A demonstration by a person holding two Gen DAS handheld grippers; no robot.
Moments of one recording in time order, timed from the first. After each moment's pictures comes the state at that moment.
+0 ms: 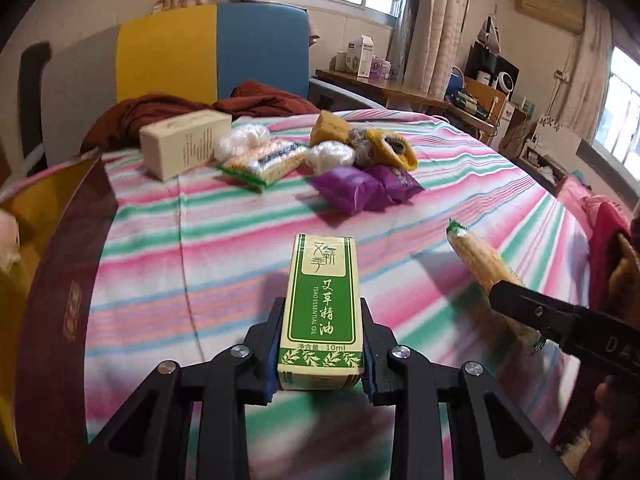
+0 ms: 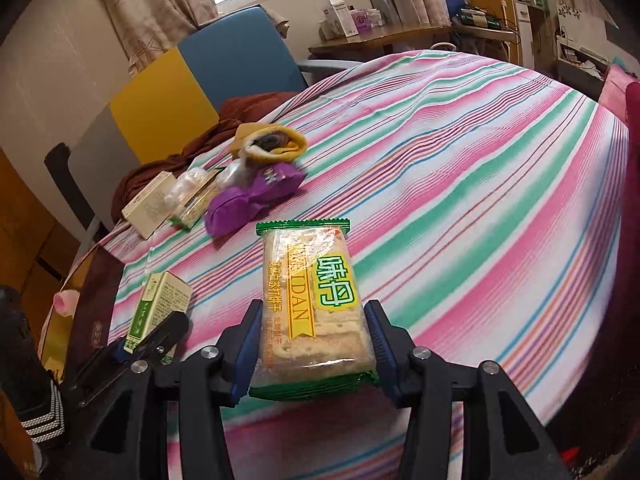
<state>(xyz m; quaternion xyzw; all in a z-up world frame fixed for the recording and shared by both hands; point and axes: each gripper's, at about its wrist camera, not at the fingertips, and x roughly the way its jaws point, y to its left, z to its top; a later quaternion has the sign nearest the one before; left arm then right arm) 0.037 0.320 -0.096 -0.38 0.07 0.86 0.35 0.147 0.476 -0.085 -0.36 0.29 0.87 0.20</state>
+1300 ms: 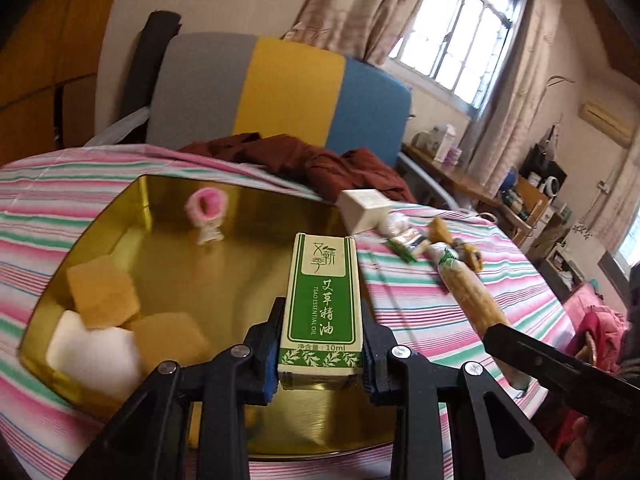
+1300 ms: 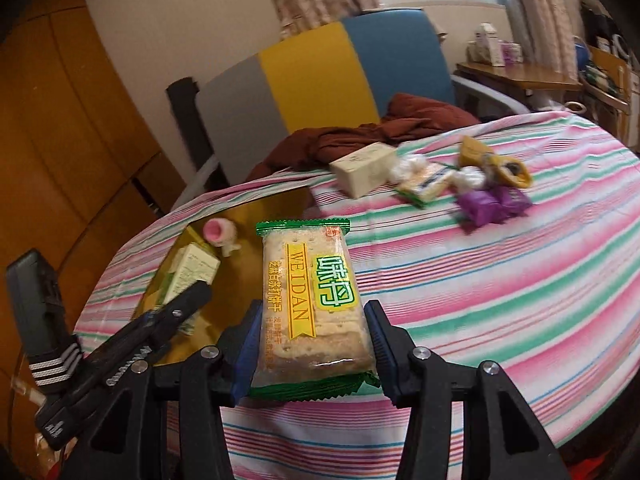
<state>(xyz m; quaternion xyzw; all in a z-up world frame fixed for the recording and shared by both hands) 0.017 0.095 -0.021 -0.35 -0.08 0.90 0.25 0.106 0.289 0.001 -0.35 0.20 0.91 0.01</state>
